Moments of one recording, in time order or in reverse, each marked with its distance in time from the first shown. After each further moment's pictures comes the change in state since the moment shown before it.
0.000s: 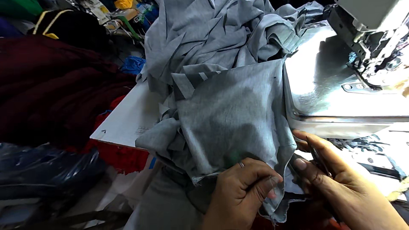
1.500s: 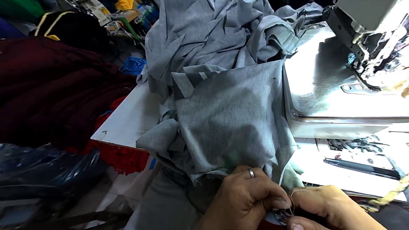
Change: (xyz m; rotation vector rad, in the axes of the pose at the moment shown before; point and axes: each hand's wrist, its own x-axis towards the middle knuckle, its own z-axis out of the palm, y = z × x) left_hand 0.004 0.002 -0.010 0.205 -0.198 0.179; right_hand -0.009 -0.007 -0.014 -0.045 -0.583 -0.269
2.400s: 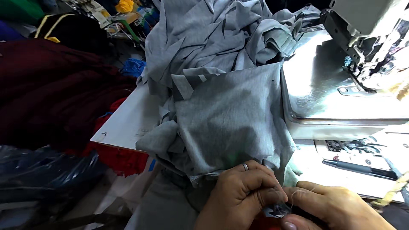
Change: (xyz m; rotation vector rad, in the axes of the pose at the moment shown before) left_hand 0.007 0.006 -0.006 -0.220 0.001 -0.139; right_hand 0.002 -0.019 -0.002 -0.372 0.073 0.035
